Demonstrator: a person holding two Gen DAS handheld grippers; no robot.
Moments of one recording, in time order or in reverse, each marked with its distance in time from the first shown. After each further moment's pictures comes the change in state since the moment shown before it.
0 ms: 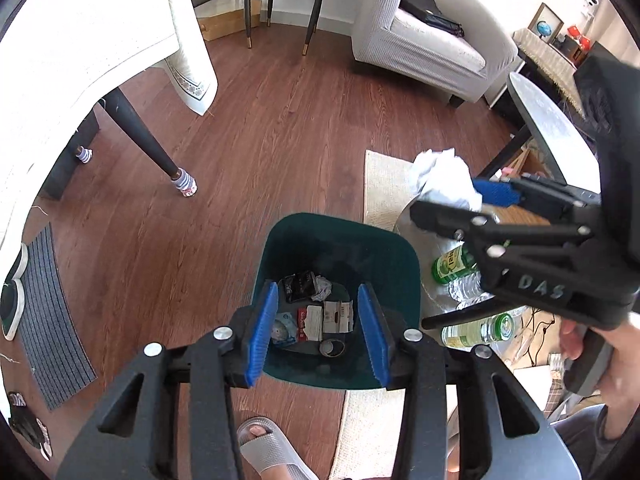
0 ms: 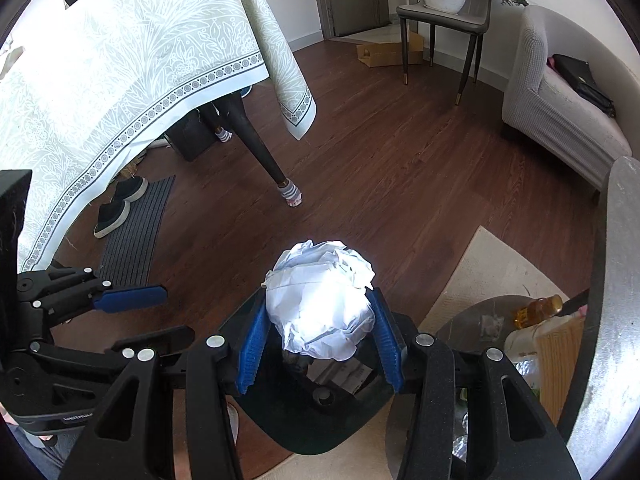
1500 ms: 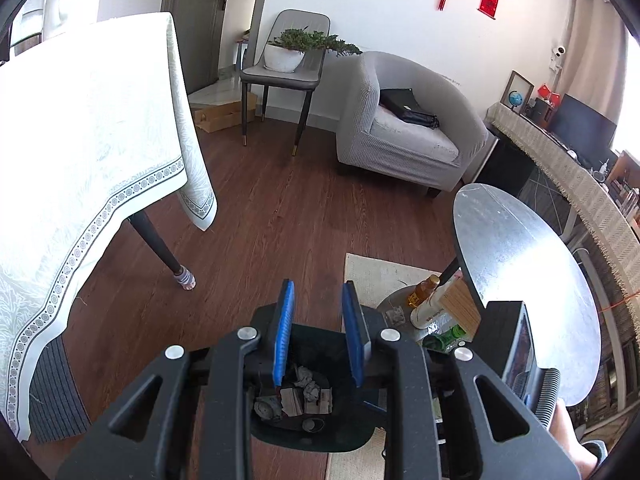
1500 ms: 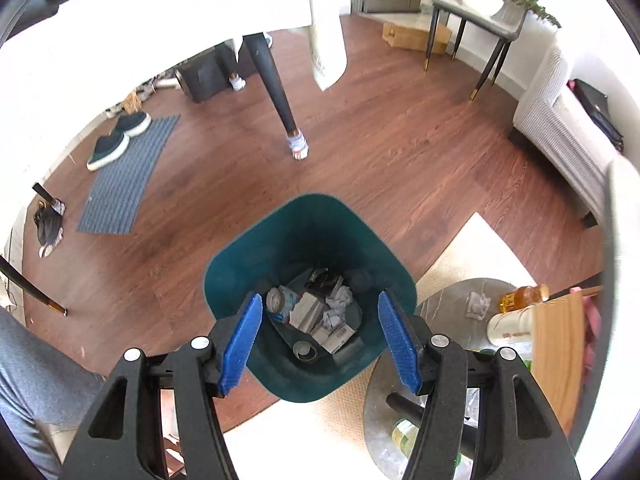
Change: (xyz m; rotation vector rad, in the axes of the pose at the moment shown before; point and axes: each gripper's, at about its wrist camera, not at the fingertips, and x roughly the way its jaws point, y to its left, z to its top) left arm -0.104 -0.028 0.039 0.012 -0.340 -0.034; right arm -0.024 0.031 -0.051 -0.168 0.054 -0.068
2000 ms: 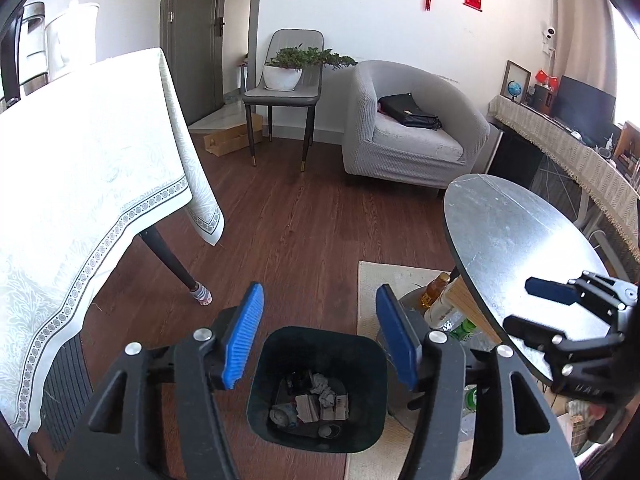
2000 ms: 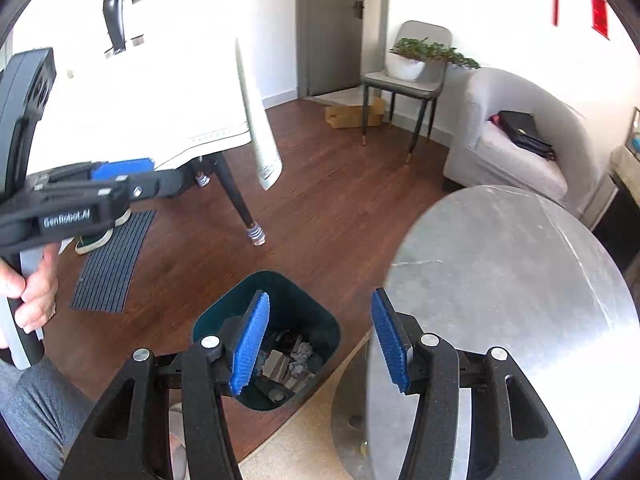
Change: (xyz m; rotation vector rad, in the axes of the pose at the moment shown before) left arm -0.011 -0.042 -0.029 0.098 -0.067 0.091; right arm -0.132 -0.068 -0.048 0.193 -0.316 -0.141
